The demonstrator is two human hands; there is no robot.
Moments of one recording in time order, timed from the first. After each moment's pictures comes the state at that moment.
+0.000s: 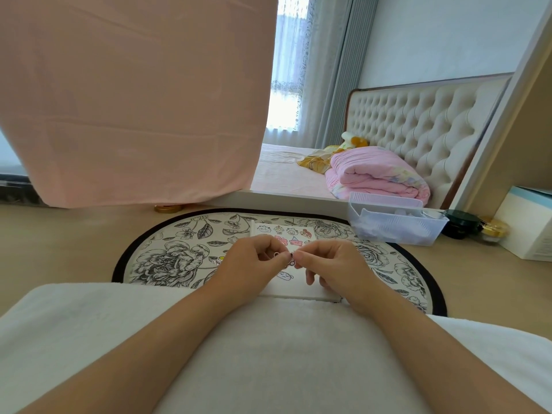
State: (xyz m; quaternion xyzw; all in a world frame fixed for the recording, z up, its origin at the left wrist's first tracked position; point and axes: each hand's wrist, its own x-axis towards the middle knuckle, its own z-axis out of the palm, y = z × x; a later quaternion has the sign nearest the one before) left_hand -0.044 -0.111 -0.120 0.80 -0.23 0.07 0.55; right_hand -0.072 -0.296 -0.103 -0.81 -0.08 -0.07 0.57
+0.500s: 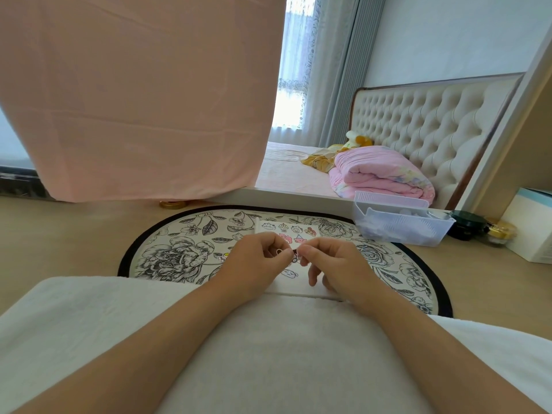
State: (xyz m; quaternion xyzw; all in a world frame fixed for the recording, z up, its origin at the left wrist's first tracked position) left_hand -0.040 -0.111 -0.123 0.81 -0.21 0.08 0.54; right_hand -0.069 -0.292 -0.108 -0.83 -0.08 -0.07 0.55
